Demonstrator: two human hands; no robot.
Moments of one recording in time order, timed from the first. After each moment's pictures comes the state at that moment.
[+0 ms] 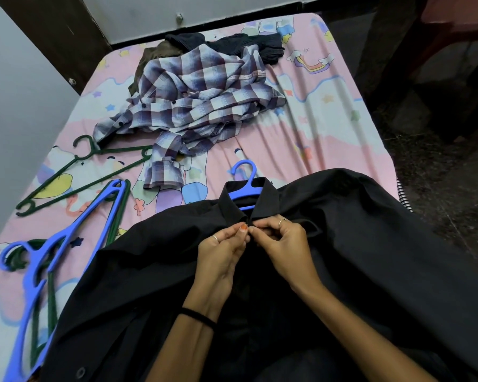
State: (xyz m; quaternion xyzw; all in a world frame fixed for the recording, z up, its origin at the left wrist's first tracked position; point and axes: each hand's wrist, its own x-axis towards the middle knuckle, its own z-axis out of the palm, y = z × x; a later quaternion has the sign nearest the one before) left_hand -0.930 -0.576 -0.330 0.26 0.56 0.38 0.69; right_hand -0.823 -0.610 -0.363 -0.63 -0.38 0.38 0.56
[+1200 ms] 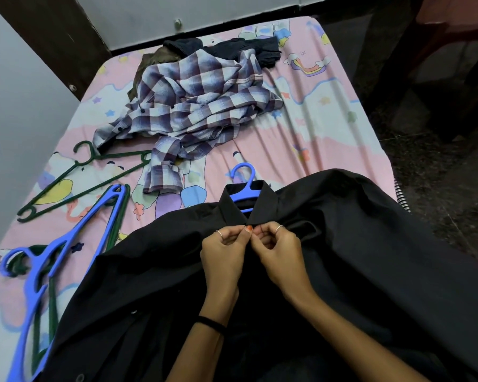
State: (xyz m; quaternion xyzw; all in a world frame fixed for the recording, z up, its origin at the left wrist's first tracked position) left_hand -0.919 -0.582 -0.337 0.45 0.63 0.38 0.51; right_hand -0.833 -0.614 -0.360 -0.66 -0.35 0.38 0.55
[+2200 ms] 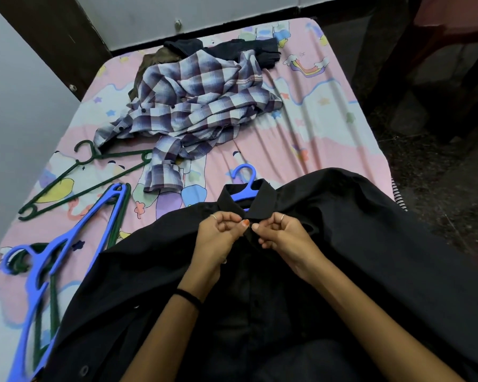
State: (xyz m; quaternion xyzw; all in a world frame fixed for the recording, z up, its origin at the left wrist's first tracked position) left_hand -0.934 -0.557 -0.324 0.49 0.58 0.30 0.58; right_hand -0.802 -0.600 -0.359 -0.54 -0.23 0.61 0.53
